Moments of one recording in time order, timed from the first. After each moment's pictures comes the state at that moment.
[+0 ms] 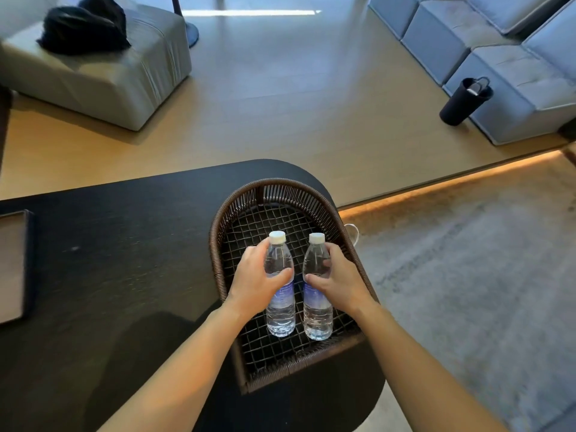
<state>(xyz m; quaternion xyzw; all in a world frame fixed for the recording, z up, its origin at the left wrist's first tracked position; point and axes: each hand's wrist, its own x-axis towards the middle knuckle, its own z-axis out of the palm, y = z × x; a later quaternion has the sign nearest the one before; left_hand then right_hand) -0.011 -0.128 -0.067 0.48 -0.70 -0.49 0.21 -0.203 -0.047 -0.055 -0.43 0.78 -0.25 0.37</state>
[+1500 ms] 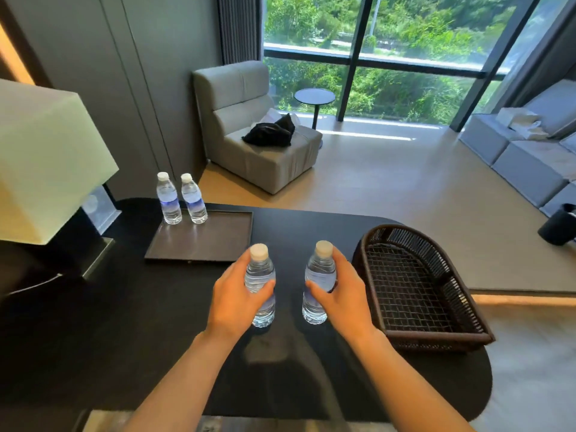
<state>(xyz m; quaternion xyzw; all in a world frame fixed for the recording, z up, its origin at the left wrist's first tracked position) 0.391 0.040 0.074 0.58 -0.61 -0.32 0.45 0.167 0.046 0.070 -0.62 0.63 -0.40 0.23</state>
